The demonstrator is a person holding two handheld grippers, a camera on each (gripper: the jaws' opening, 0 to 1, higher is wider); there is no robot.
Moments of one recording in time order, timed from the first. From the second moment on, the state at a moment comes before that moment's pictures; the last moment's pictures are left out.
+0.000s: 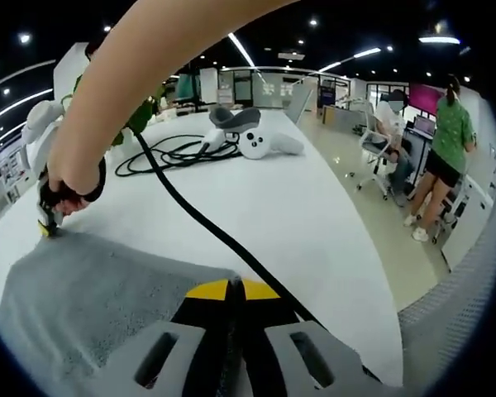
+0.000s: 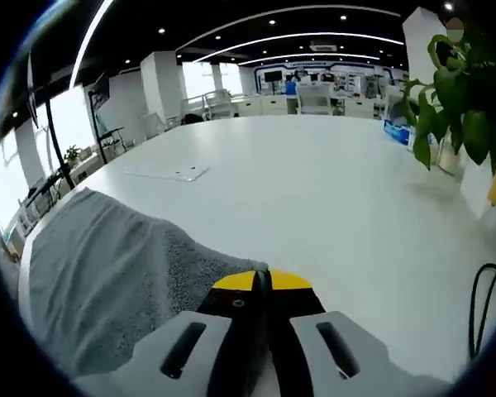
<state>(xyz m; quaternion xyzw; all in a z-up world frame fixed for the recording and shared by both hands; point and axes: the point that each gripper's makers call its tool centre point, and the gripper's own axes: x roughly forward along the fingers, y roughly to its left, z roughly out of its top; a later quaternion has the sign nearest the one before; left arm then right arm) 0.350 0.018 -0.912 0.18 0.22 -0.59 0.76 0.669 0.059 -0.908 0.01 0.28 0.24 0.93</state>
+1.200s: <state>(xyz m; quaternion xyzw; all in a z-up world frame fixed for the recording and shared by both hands) 0.356 0.088 -0.773 0.10 0.13 -0.54 0.82 0.633 0.115 -0.767 0.09 0.20 0.29 0.93</state>
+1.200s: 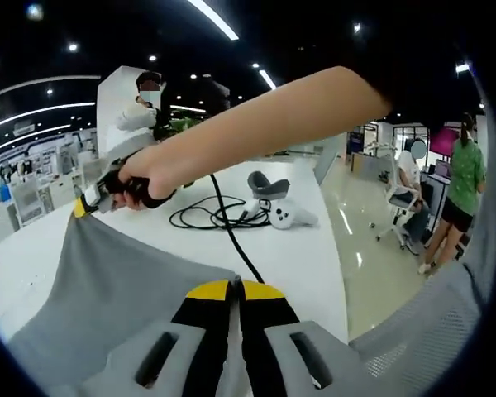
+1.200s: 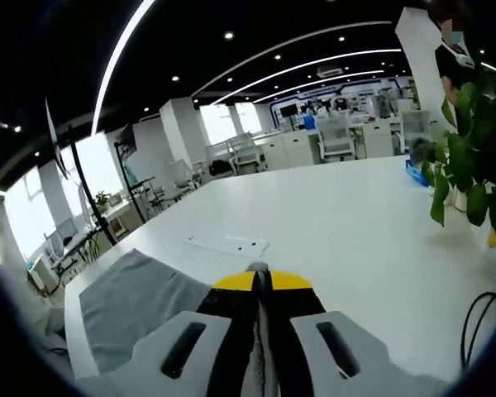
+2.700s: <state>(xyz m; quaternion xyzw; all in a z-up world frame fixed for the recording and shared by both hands) 0.349 0.213 -0.653 0.05 0.04 -0.44 0.90 0.629 0.229 -0.664 0.14 0.16 0.33 0.92</state>
